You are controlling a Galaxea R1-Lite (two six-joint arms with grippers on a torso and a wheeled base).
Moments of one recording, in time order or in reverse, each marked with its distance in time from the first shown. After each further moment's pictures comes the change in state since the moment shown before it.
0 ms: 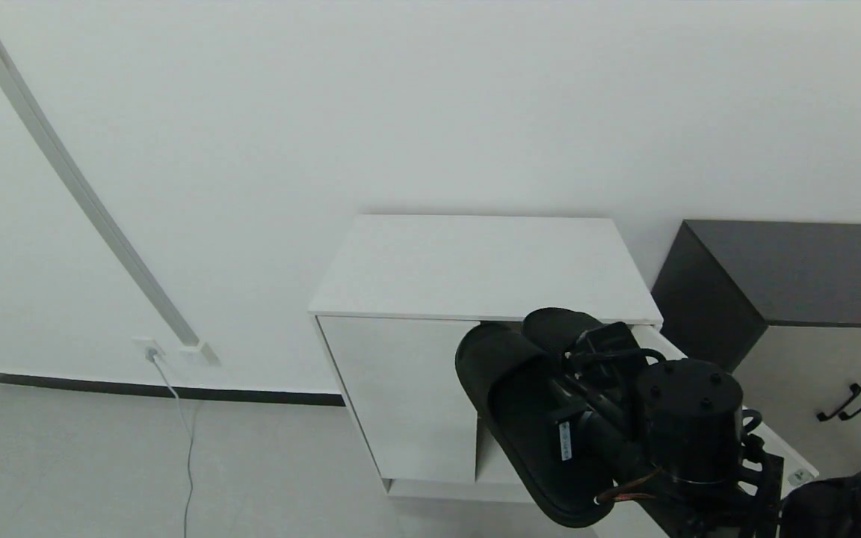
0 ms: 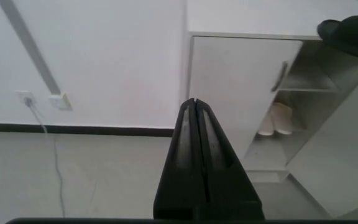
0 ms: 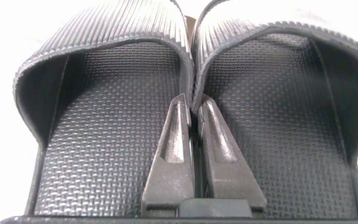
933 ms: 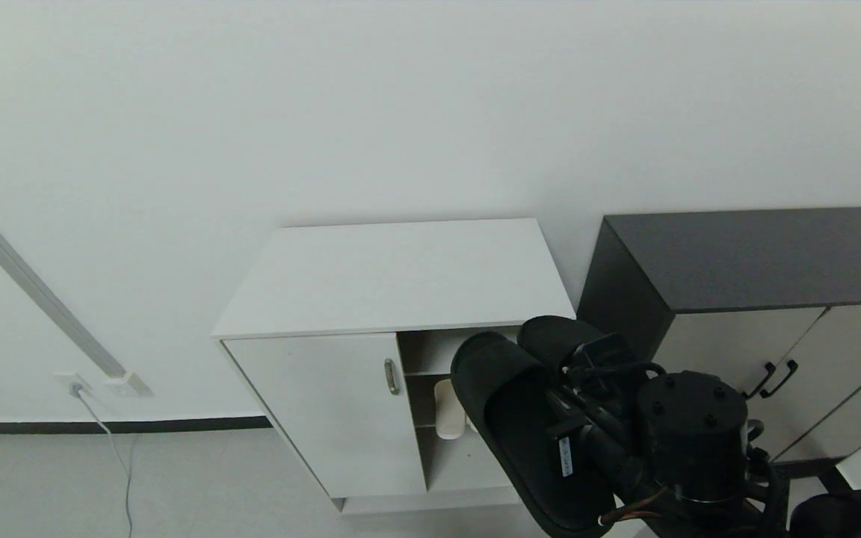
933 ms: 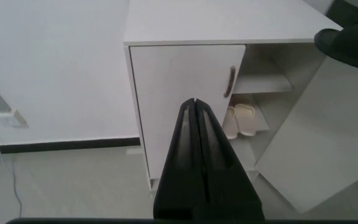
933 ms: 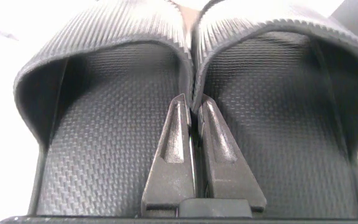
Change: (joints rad) left arm 0.000 0.000 0.000 0.000 0.000 -0.001; right arm 0.022 -0.008 0.026 -0.002 0.008 -0.003
